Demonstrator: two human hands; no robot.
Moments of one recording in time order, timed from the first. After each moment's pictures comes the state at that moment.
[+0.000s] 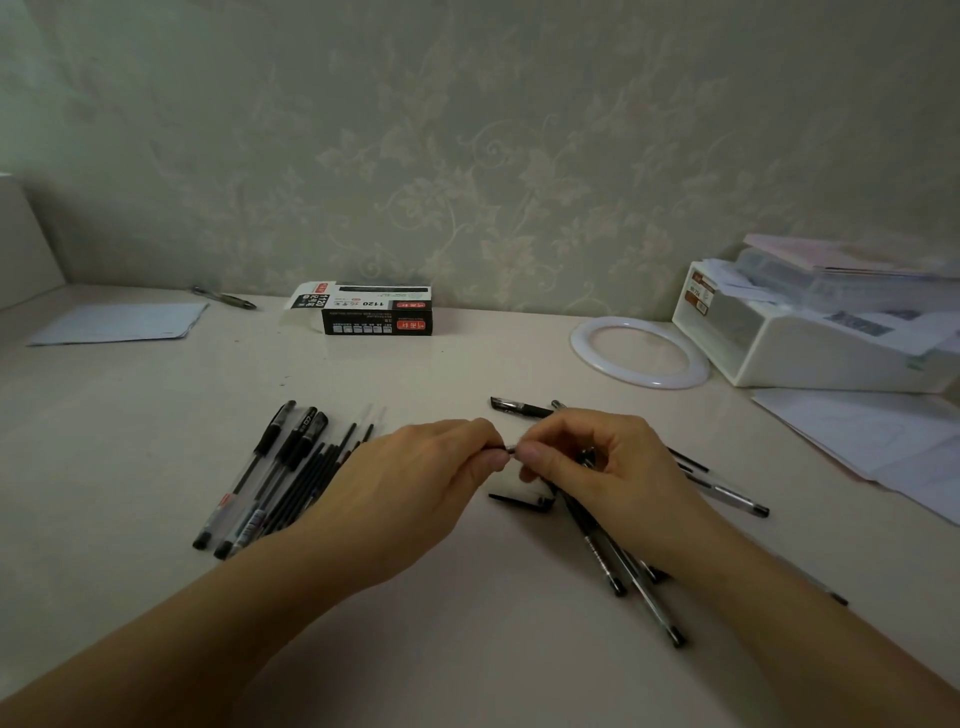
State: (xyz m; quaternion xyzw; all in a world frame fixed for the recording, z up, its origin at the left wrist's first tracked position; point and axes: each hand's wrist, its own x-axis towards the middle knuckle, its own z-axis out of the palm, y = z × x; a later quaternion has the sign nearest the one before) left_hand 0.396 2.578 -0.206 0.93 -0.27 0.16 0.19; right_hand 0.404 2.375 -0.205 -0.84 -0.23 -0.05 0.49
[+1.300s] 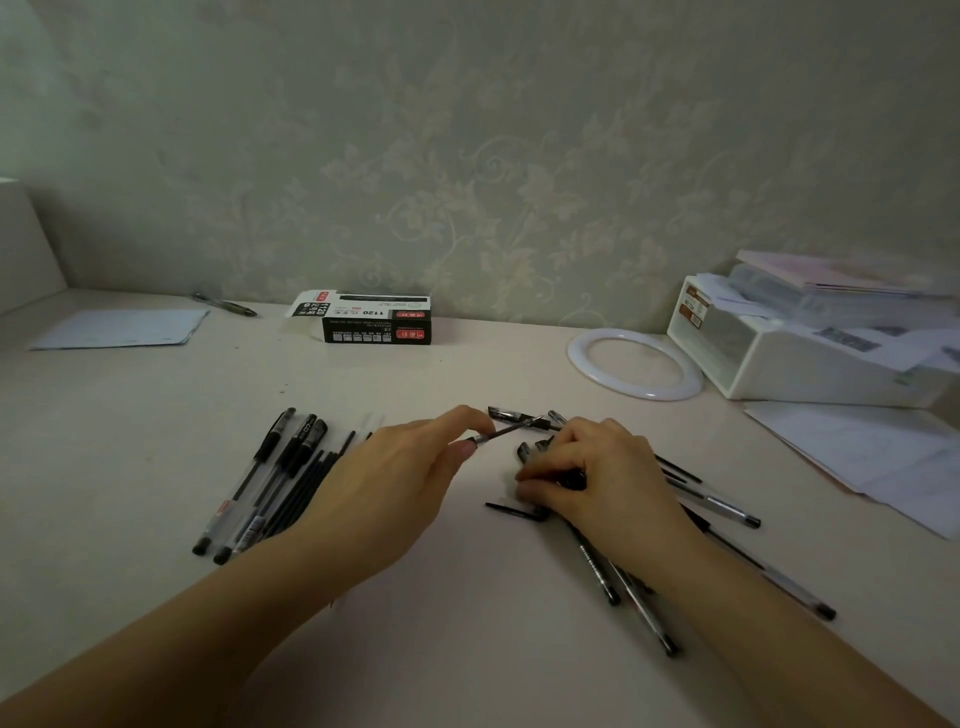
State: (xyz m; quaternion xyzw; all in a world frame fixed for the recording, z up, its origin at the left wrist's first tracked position) left_hand 0.399 2.583 -0.209 0.93 -0.20 0.18 0.25; right_hand 0.411 2.376 -0.212 -0.94 -0.18 -0.13 0.25
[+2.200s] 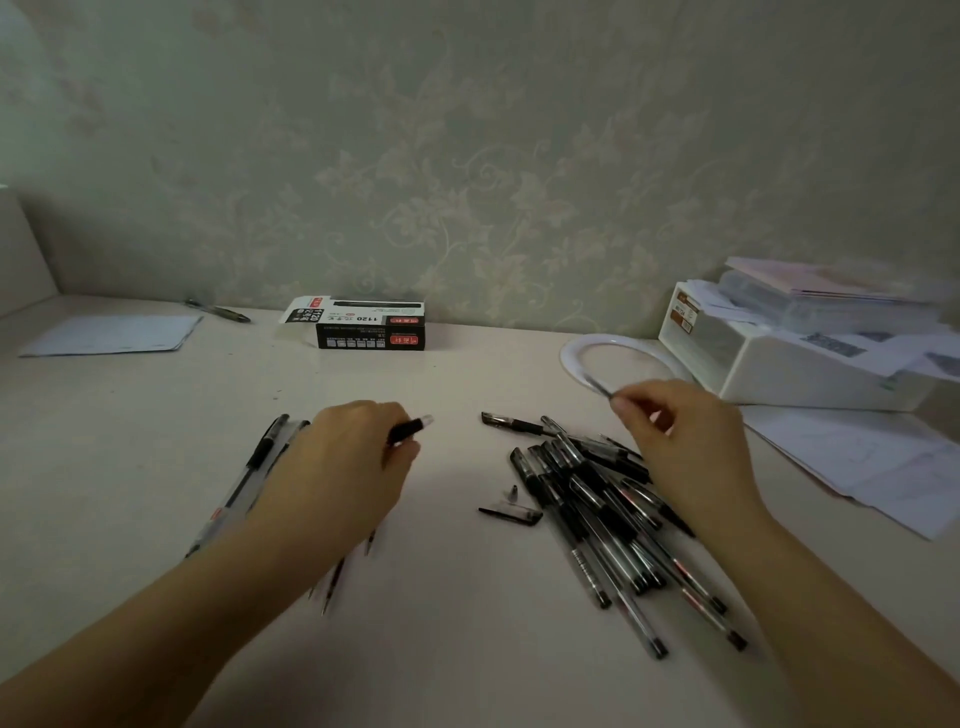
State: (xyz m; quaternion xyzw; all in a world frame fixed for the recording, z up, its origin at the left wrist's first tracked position) left_hand 0.405 2.602 -0.197 0.96 -0.08 0.21 0.19; right_hand 0.430 2.330 -0.195 -0.89 -0.05 -0.29 0.34
